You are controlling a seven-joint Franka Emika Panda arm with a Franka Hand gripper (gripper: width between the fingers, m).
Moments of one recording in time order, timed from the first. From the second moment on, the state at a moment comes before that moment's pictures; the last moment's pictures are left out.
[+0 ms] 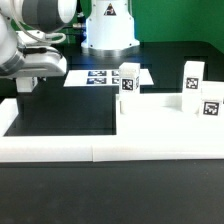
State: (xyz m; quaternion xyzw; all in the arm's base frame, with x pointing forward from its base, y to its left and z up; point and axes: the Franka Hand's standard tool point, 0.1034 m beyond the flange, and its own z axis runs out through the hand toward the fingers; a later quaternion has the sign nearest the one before) arm 0.341 -0.207 0.009 -0.91 0.05 0.41 0.06
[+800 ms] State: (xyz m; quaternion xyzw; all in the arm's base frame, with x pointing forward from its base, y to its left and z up) arm 0.341 -0.207 0.009 -0.91 0.05 0.41 0.06
